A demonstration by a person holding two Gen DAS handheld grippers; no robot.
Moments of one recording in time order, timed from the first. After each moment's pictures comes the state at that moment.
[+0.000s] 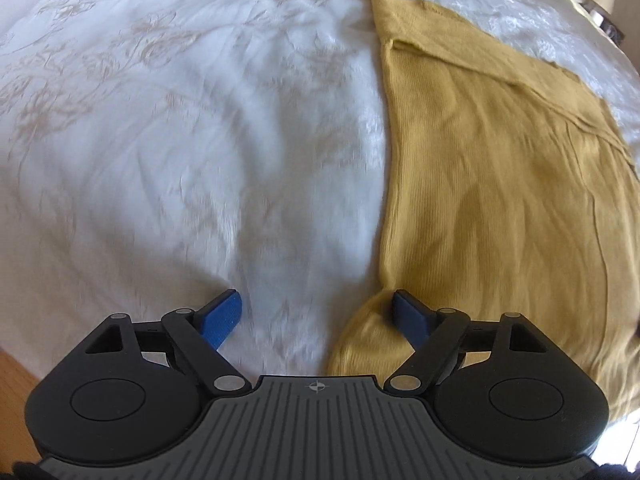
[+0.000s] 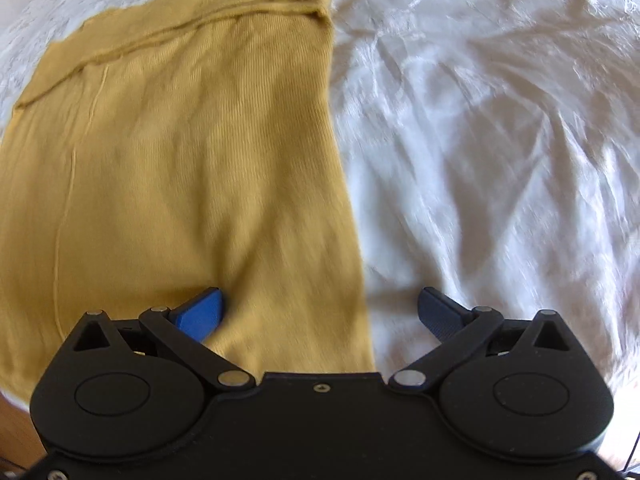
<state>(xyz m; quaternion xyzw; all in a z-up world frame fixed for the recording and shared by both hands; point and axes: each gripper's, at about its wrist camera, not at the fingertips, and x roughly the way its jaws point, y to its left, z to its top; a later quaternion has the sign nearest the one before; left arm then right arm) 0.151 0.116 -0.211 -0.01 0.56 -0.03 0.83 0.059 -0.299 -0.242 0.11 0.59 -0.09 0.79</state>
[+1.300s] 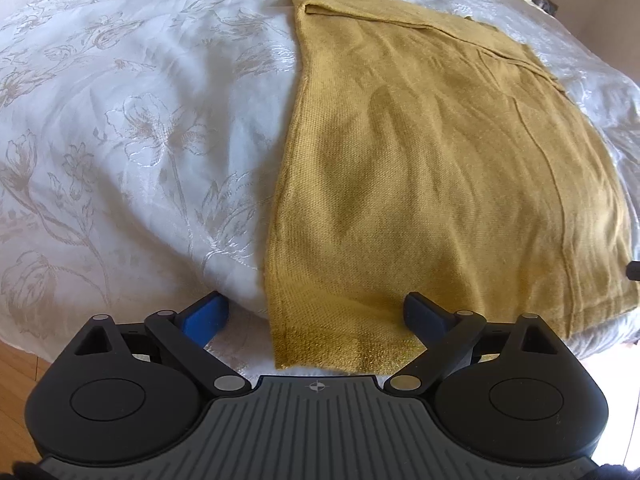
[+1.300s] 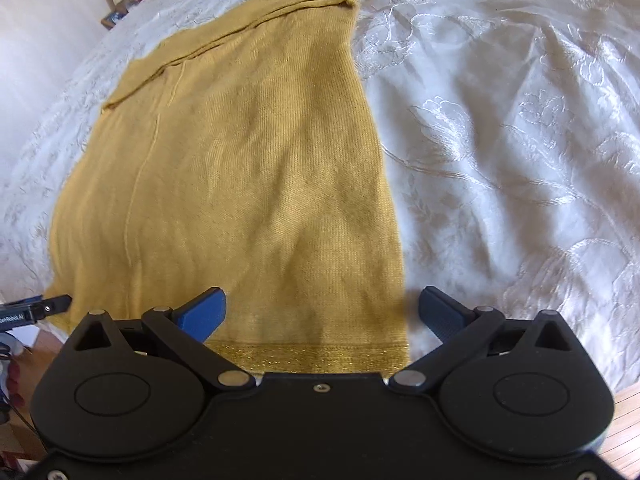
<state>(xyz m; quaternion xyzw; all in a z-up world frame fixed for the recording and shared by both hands) 0.078 0.102 -0.231 0.01 0.53 -0.12 0.84 -0.032 -0.324 -0.239 0.23 0.51 0.01 0.83</state>
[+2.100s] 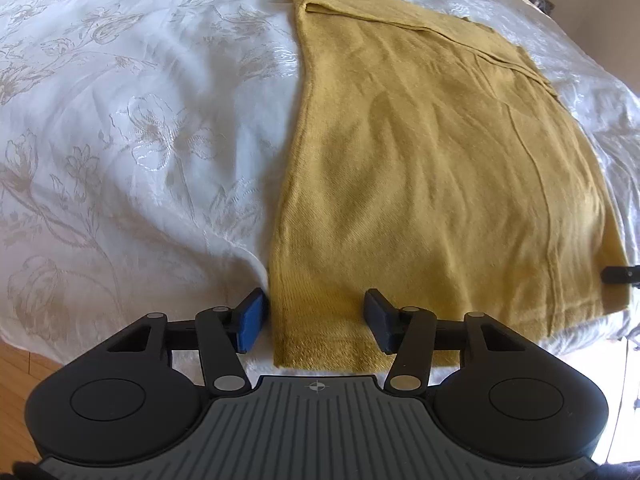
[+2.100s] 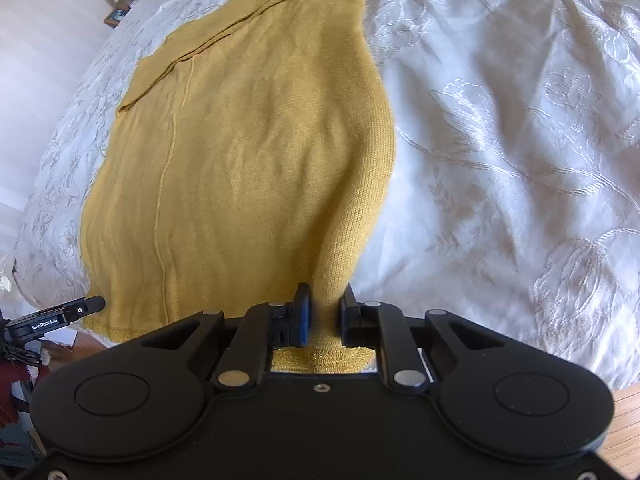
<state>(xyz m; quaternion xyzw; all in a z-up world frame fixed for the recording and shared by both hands) 0.080 0.110 -0.221 -0.01 0.54 -0.14 0.83 -0.018 -0.322 -0.235 0.28 0.55 0.04 0.79</state>
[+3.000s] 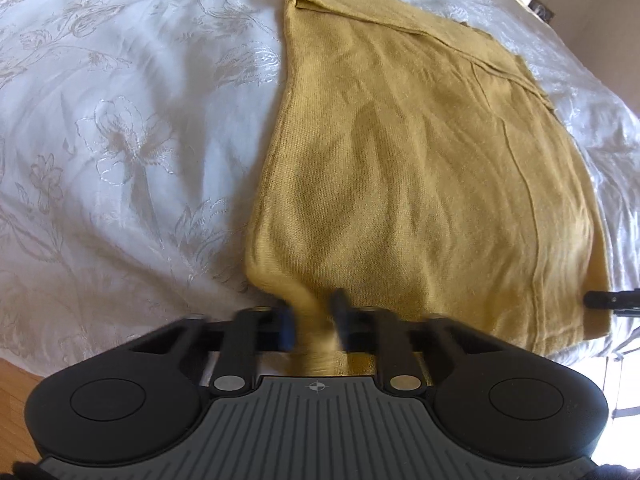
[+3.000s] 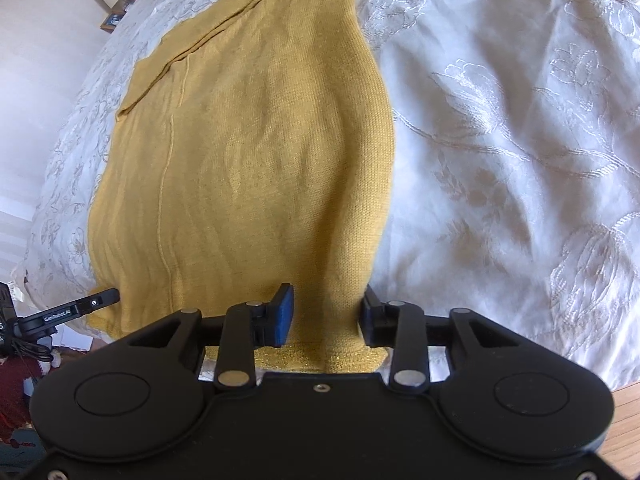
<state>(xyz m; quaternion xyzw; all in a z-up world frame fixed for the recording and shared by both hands) 0.103 0.102 -0.224 -0.05 0.55 -0.14 0.82 -0.008 -0.327 -0.244 0.31 0.55 0.05 0.77</state>
